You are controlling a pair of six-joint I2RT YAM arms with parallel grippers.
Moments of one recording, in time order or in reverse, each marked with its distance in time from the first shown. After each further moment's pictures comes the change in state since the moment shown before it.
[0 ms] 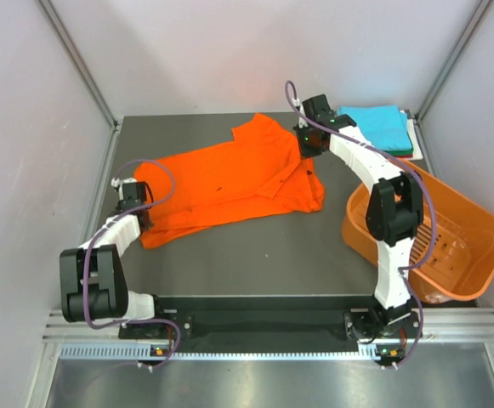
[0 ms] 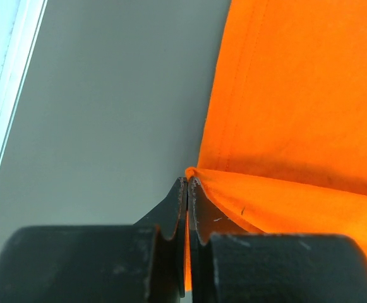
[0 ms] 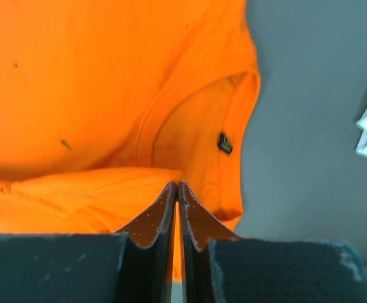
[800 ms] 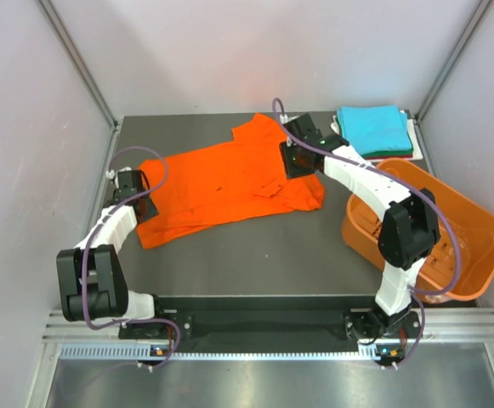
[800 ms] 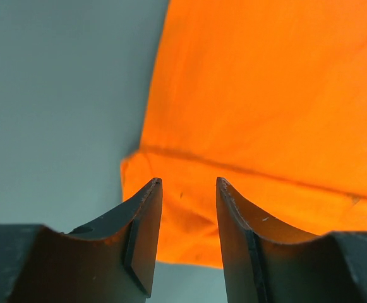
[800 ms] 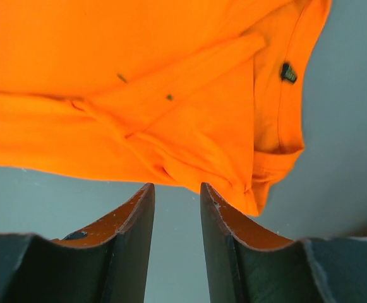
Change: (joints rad) left arm 0.004 0.012 0.143 -0.101 0.165 -0.151; right arm 0.155 -0.227 -0.236 0.018 0.111 0.154
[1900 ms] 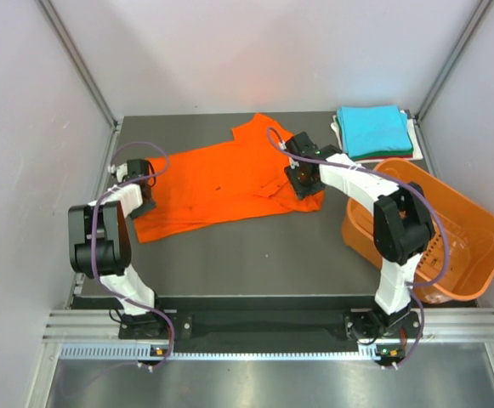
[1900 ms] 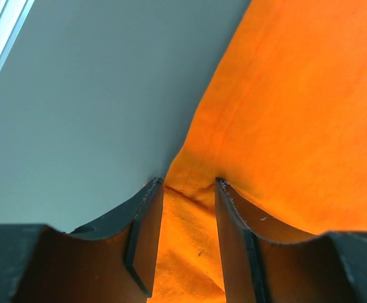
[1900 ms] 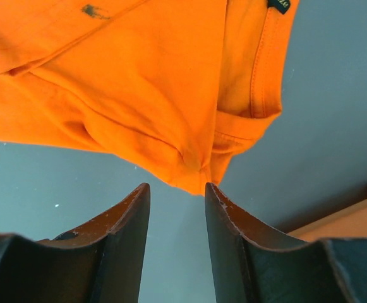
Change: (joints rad) left arm -0.005 0.319 0.153 0.017 -0.217 -0.103; right arm -0.004 0.064 -0.141 -0.045 0.062 -0.170
